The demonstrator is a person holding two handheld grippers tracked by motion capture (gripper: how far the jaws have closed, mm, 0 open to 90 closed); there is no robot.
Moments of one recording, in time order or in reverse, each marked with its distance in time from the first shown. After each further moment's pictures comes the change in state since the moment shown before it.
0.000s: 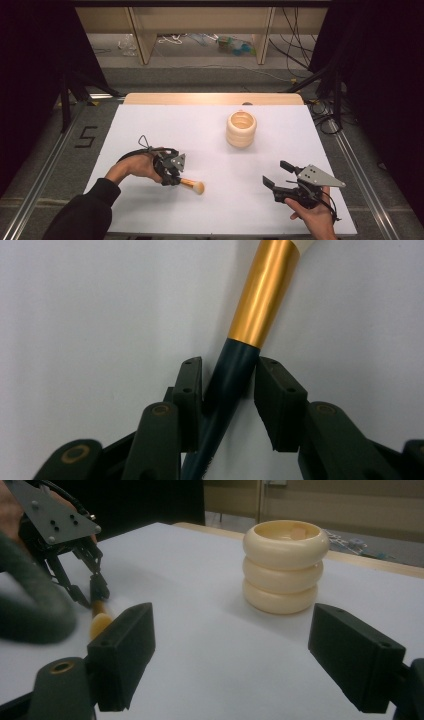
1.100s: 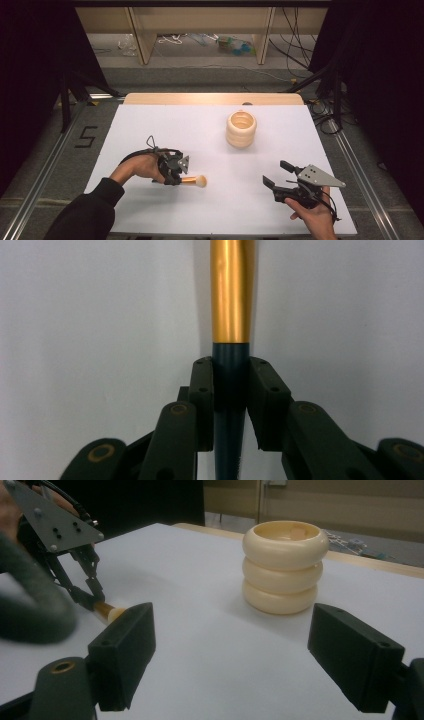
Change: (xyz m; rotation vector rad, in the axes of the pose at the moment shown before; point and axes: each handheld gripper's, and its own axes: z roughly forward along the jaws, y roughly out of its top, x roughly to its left) left arm -0.002 0.012 0.001 0.091 -0.016 0.001; right arm 0.000 0.000 0.001 -0.006 0.005 0.000
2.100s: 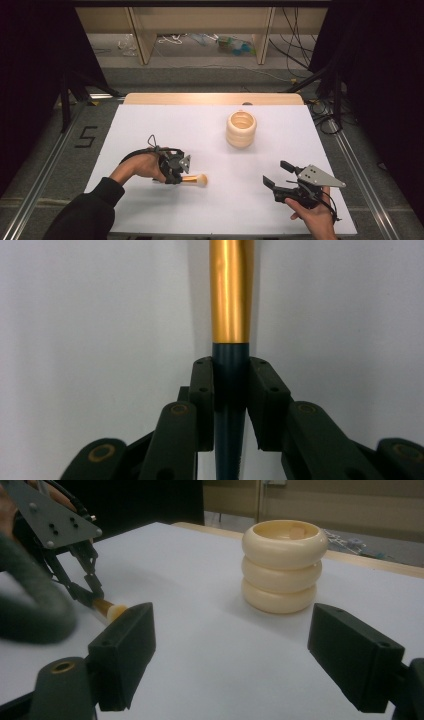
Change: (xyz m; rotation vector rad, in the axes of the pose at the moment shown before) left arm -0.002 0.006 -0.007 0.004 0.030 0.011; right arm 0.000 0.000 -0.001 0.004 -0.010 -0.006
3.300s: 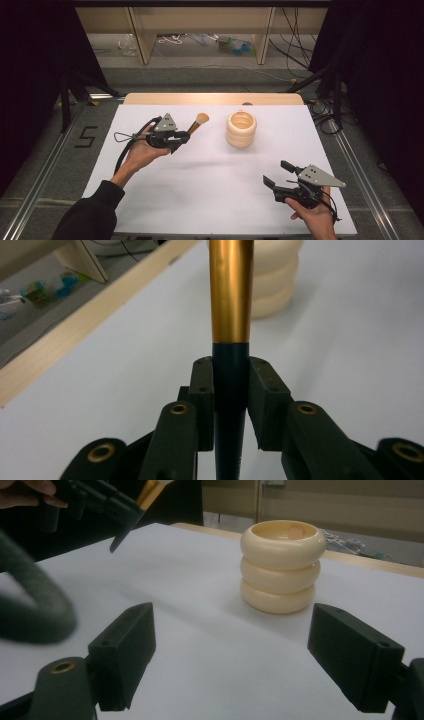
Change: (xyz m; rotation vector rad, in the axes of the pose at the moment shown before) left arm 0.033 -0.017 -0.055 -0.701 0.396 -0.501; right arm 0.000 -0.001 0.002 -0.017 0.007 0.011
